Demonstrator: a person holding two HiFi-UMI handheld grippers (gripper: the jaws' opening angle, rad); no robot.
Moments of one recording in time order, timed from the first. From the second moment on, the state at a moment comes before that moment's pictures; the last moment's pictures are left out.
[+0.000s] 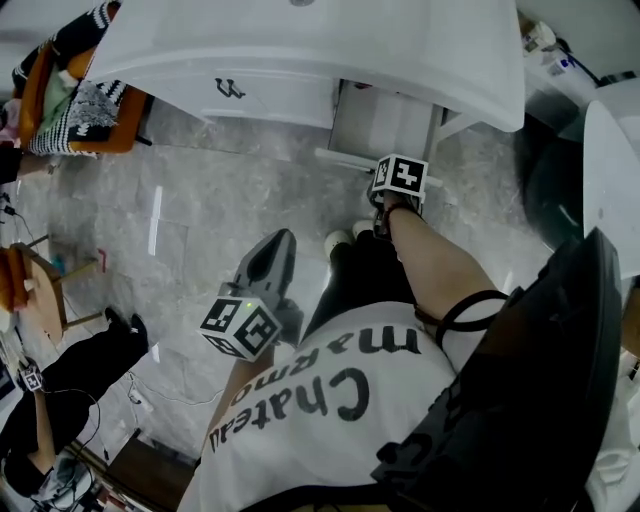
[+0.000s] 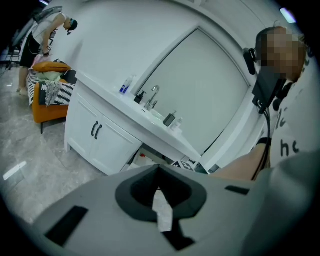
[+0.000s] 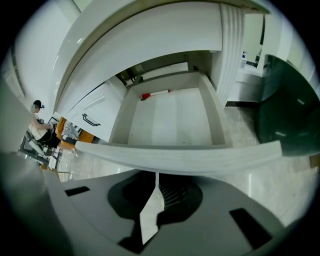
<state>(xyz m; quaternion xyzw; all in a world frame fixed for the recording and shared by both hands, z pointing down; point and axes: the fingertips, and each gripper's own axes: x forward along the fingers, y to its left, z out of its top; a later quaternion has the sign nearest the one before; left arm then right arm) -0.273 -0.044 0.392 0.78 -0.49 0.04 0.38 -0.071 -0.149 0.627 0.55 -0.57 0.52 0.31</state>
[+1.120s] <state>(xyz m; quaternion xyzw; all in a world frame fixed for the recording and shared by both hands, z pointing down) -0.087 -0.055 0.347 0.81 -0.48 0.02 0.35 0.105 -0.120 0.391 0.41 -0.81 0.39 0.15</state>
